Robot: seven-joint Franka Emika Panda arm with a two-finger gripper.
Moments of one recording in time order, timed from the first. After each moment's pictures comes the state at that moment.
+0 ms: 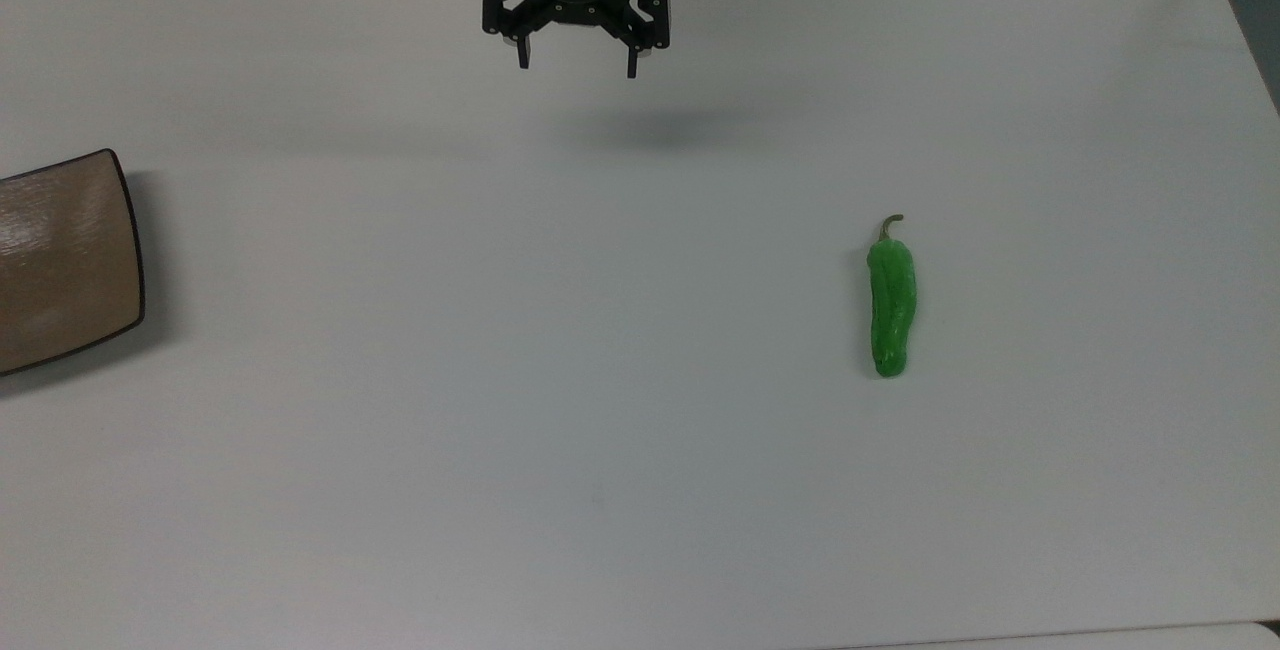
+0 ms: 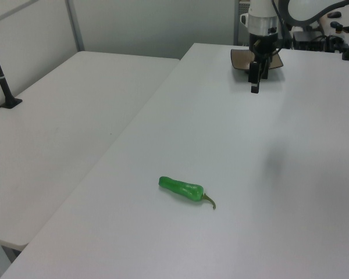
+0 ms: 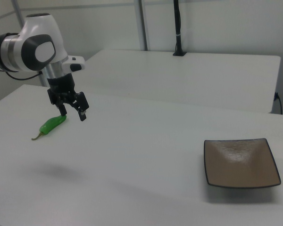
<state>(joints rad) 0.04 0.03 0.14 -1.85 -0.05 1.89 0.19</state>
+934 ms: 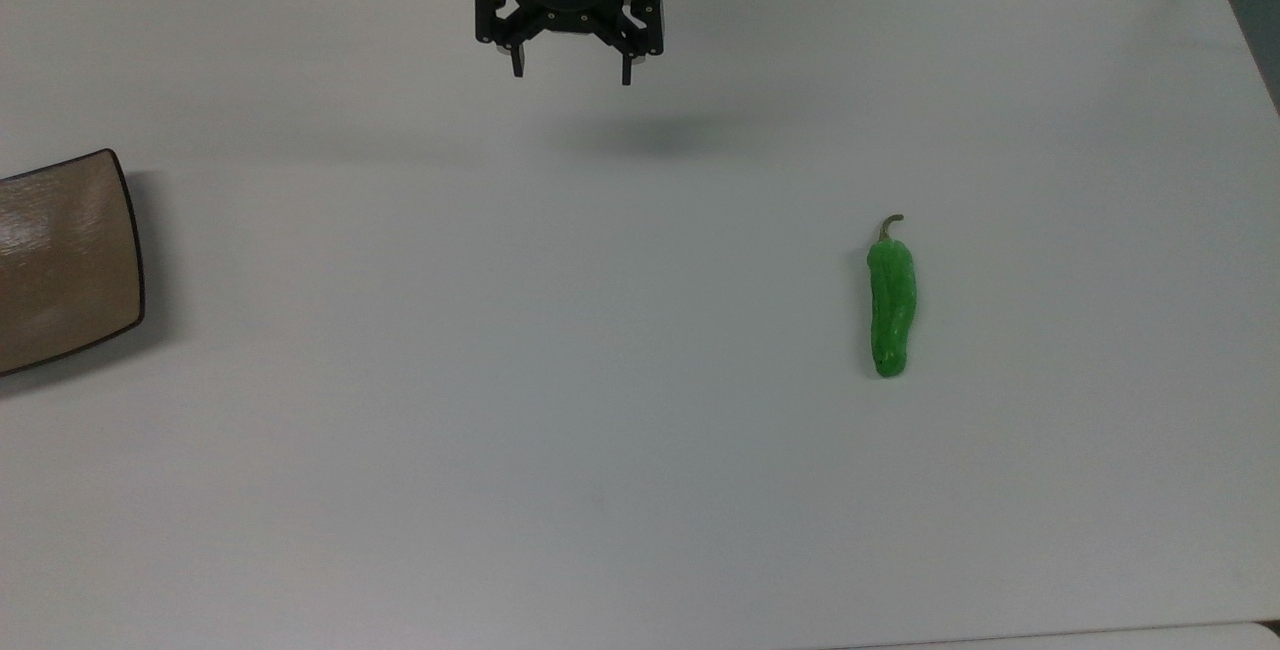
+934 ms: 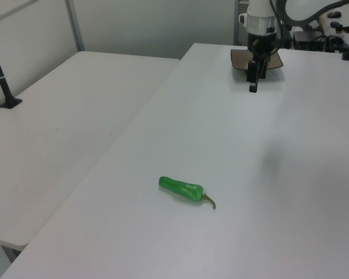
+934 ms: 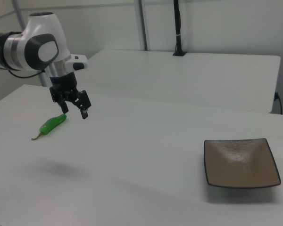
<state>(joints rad) 0.05 0.05 0.13 -1.83 -0.03 1.90 0.16</state>
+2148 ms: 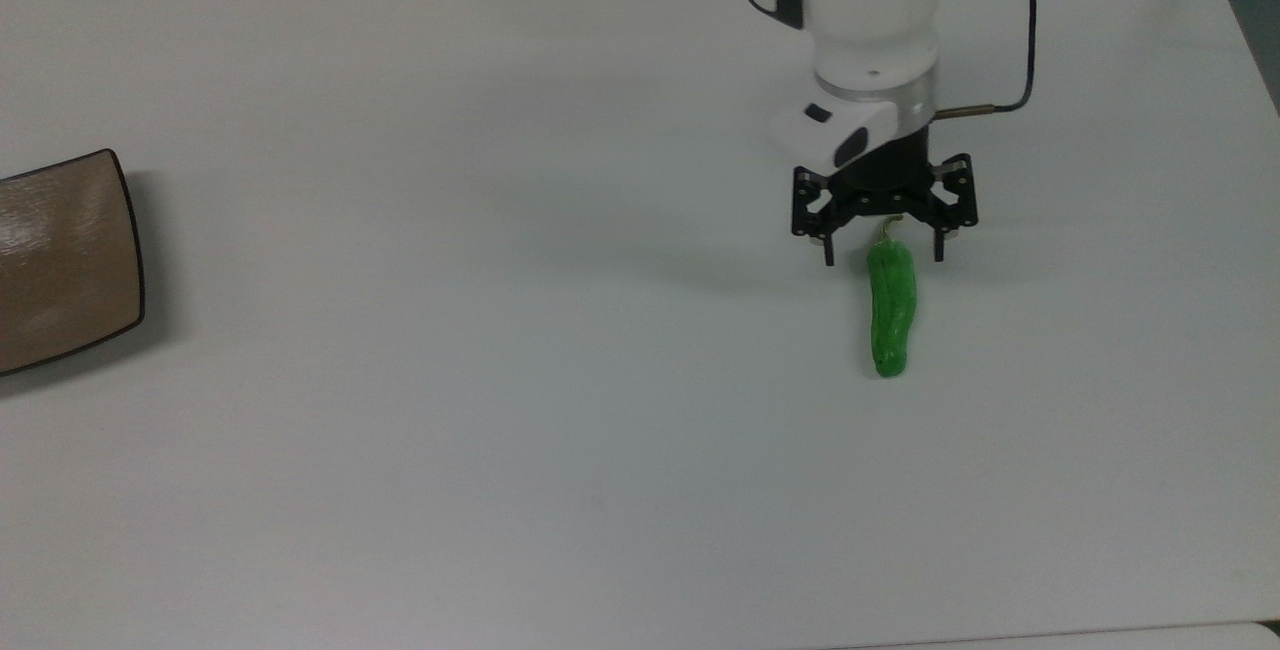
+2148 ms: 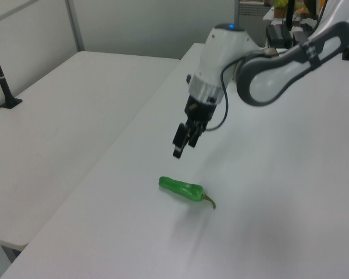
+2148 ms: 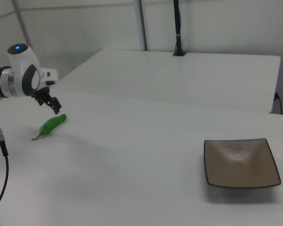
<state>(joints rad) 0.29 0.51 0.25 -1.58 -0.05 2.45 0.55</state>
